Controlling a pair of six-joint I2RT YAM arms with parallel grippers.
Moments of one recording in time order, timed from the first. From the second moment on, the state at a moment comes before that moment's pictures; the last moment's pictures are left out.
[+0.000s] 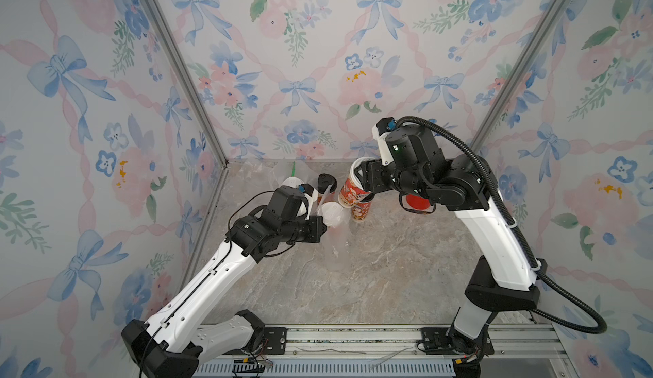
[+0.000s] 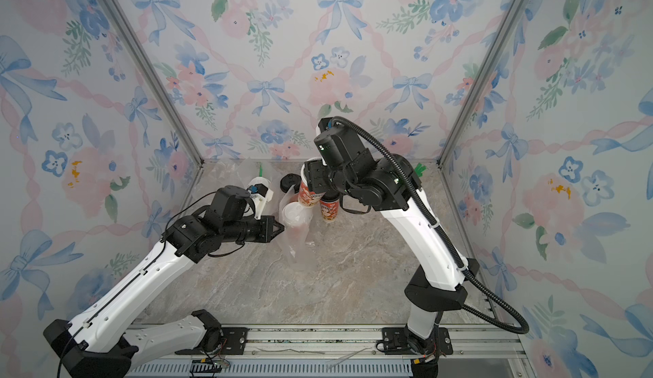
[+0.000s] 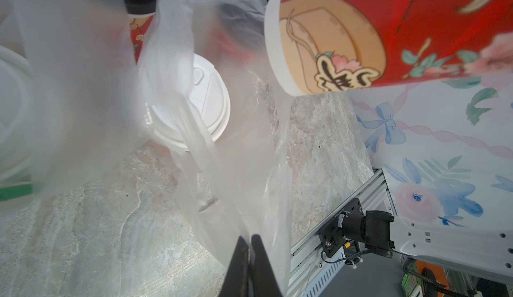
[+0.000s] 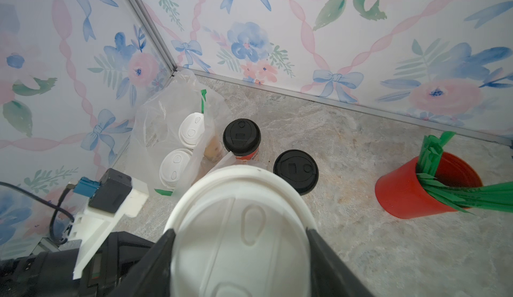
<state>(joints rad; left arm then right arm) -0.60 1.11 1.20 -0.84 0.25 -0.53 0.92 1.78 2.55 -1.38 0.34 0.40</state>
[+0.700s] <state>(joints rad) -0.60 1.09 1.19 -0.84 0.22 -0.53 0.95 1.89 2.60 -1.41 0.23 0.44</state>
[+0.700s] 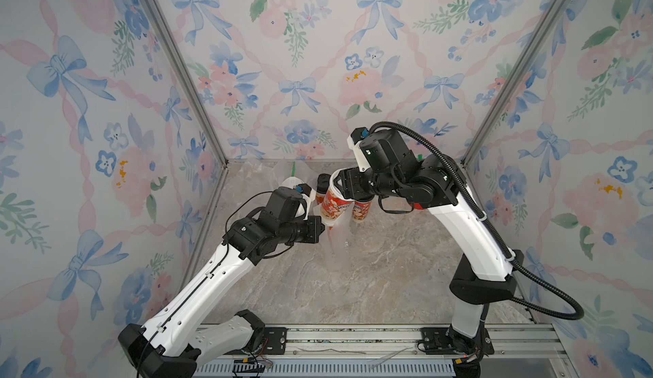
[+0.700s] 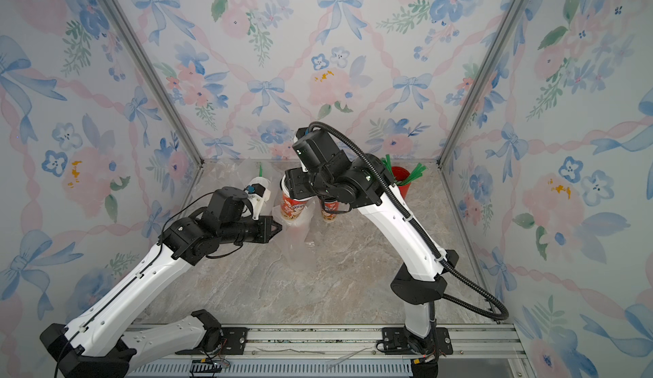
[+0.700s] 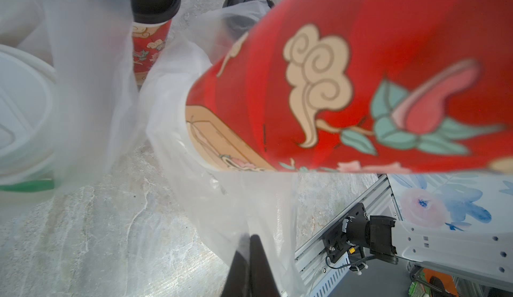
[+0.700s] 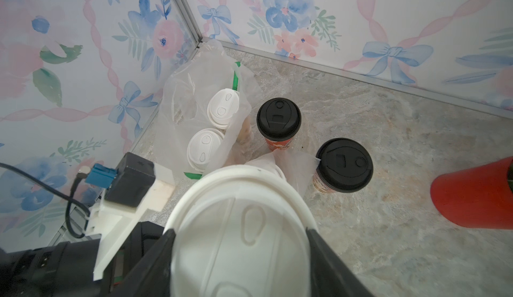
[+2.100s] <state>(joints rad) -0.60 1.07 1.19 -0.83 0.21 -0.55 1.02 1.85 2.35 -1.41 0.15 0.48</state>
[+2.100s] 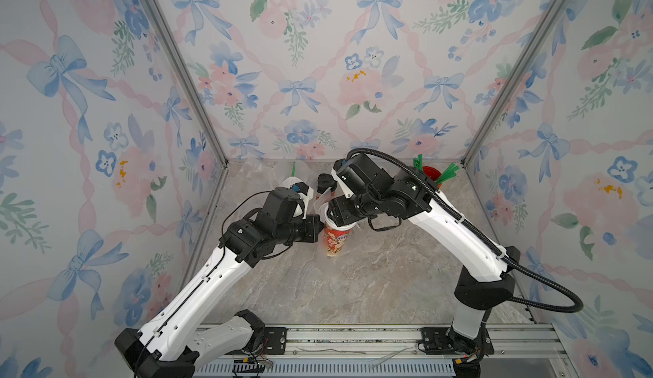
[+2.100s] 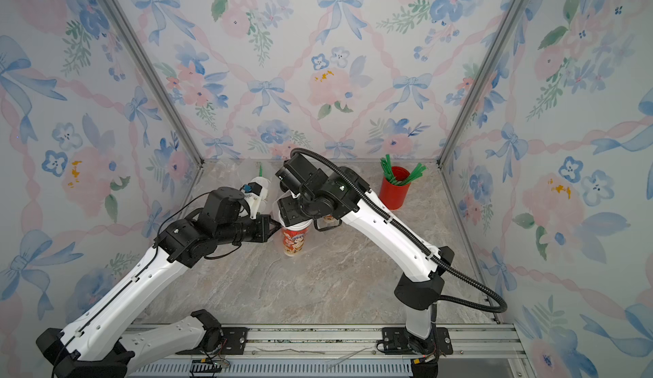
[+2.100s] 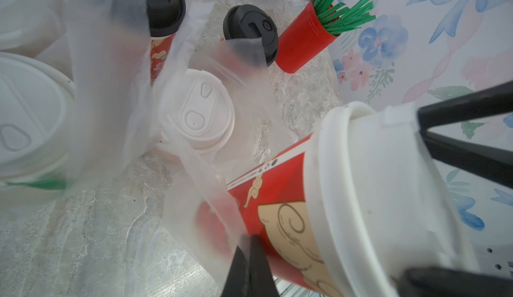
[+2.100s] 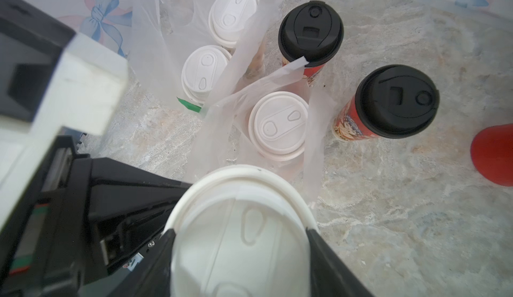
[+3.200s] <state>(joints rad) -0.60 1.03 1.18 -0.82 0.17 -0.58 1.06 1.77 1.99 -1.21 0.20 0.56</state>
